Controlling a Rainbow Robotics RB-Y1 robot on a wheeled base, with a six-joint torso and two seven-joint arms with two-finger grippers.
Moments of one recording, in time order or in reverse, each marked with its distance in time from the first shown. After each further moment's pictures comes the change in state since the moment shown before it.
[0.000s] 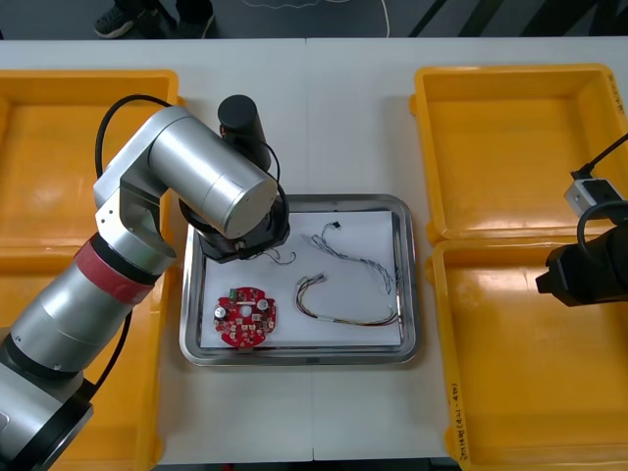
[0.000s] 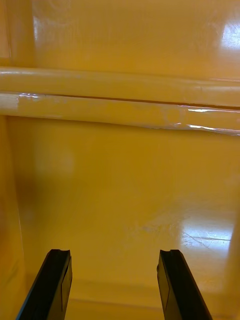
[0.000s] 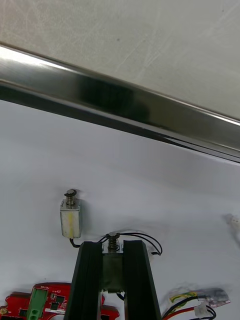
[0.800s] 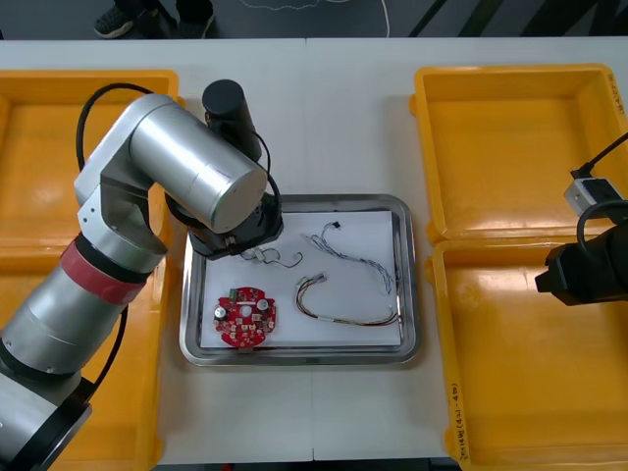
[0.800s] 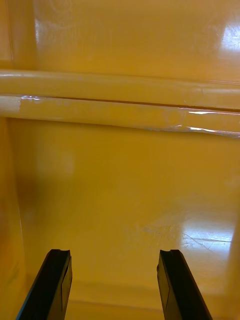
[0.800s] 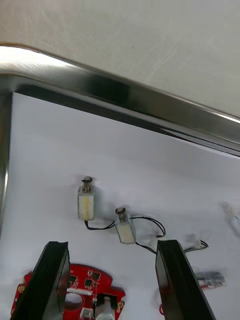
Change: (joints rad) right arm 0.000 0.000 0.000 0.000 0.000 -0.005 0.000; left arm 0.010 0.000 0.048 -0.091 -0.008 0.086 -0.003
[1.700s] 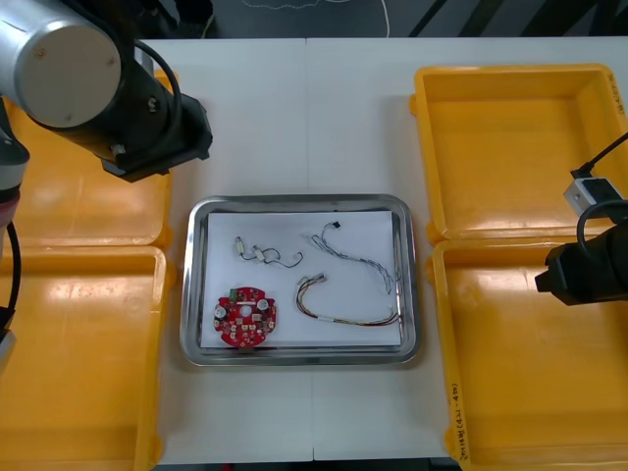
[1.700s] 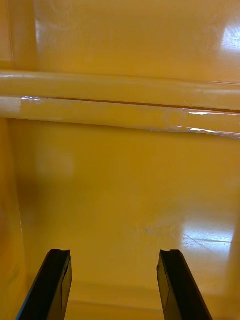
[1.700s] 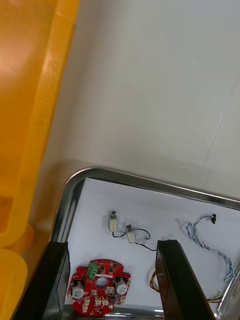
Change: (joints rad) right arm 0.001 0.000 0.000 0.000 0.000 -0.002 0.000; left arm -0.113 0.221 0.256 -0.176 0.260 0.106 -0.056
